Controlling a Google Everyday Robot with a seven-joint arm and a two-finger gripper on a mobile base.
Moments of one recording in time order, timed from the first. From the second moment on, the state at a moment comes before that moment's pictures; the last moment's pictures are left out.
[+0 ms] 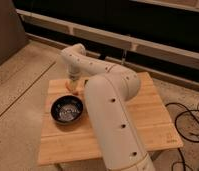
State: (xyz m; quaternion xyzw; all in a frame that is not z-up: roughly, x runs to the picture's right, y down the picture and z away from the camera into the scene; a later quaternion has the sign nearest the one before) arm -0.149 -0.028 0.955 -0.32 -0.01 0.16 0.93
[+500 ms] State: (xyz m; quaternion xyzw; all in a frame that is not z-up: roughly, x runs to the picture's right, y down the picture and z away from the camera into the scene) arm -0.162 -0.041 0.988 -0.31 0.01 0.28 0.91
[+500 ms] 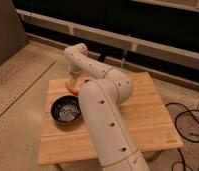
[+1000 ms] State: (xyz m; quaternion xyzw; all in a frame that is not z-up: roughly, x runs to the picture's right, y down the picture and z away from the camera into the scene) arm -0.211 0.017 0.994 -0.36 0.02 0.19 0.91
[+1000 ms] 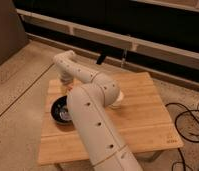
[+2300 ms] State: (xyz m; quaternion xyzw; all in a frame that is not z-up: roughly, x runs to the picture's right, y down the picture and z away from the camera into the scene) arm -0.183 0.000 1.002 -0.33 0.08 0.18 0.92
